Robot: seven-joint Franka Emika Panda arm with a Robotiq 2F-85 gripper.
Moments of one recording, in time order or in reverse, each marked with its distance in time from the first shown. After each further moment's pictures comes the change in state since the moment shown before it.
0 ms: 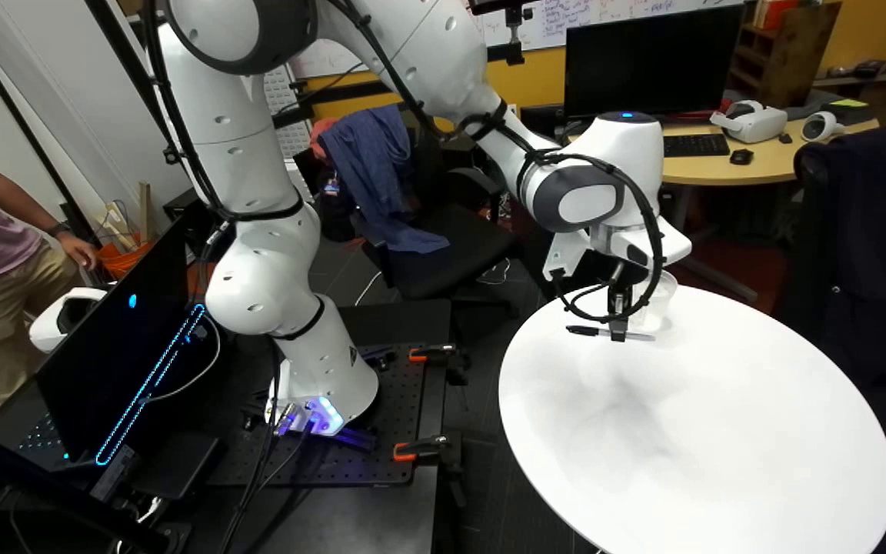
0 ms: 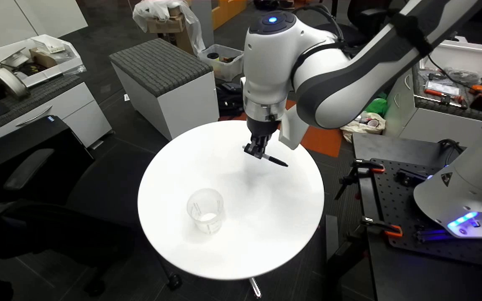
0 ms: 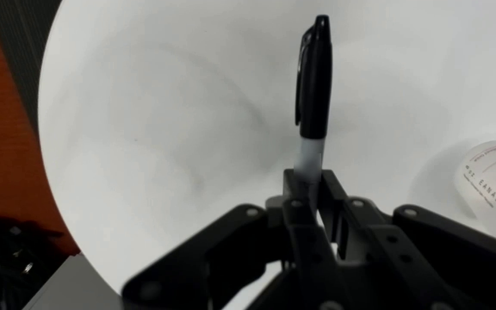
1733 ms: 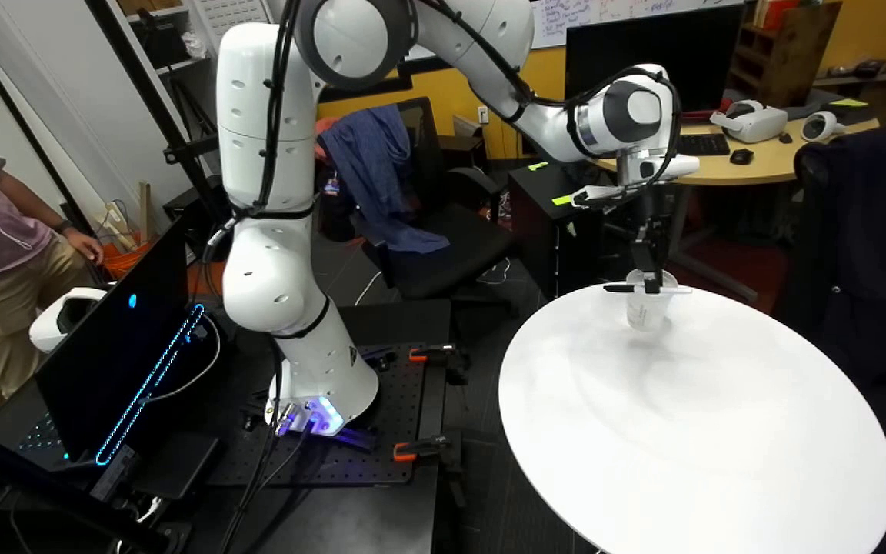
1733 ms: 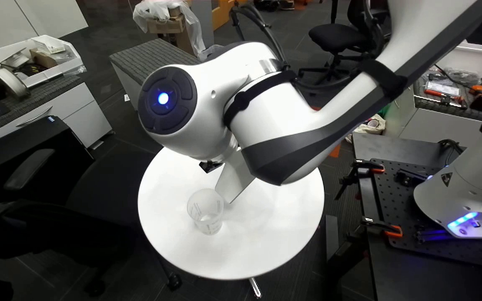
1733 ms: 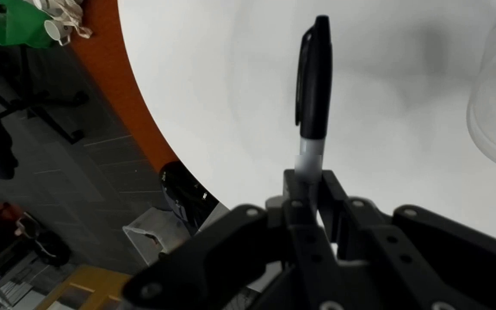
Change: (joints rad) arm 0.255 0.248 0.013 0.469 -0.402 -0.526 0.729
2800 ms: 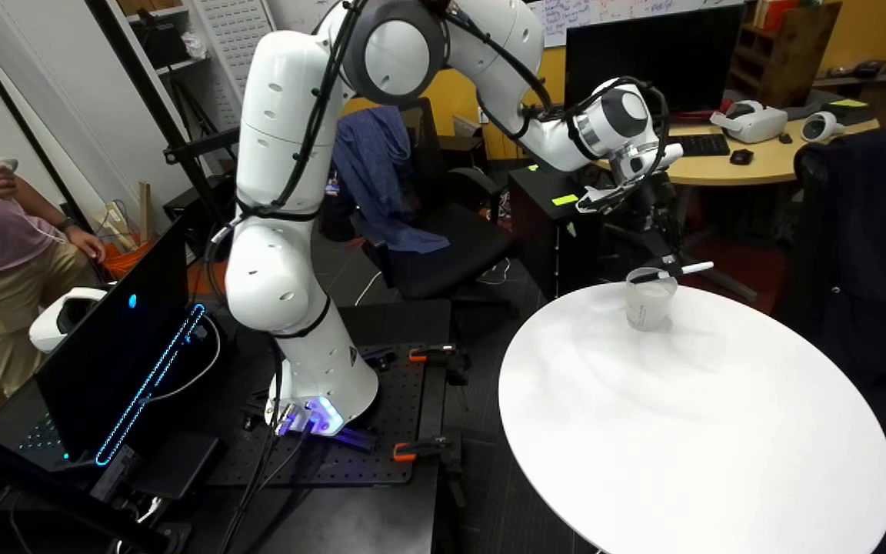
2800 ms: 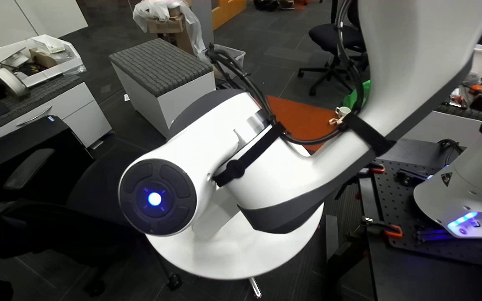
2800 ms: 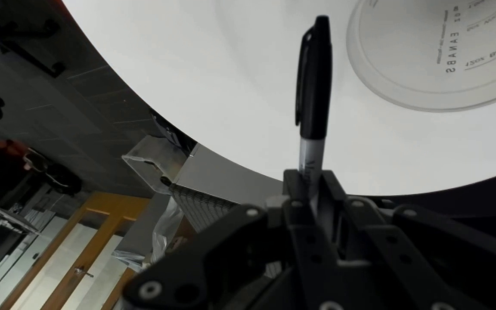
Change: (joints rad) arm 0.053 0.129 0.051 0.120 -0.265 0.010 0.271
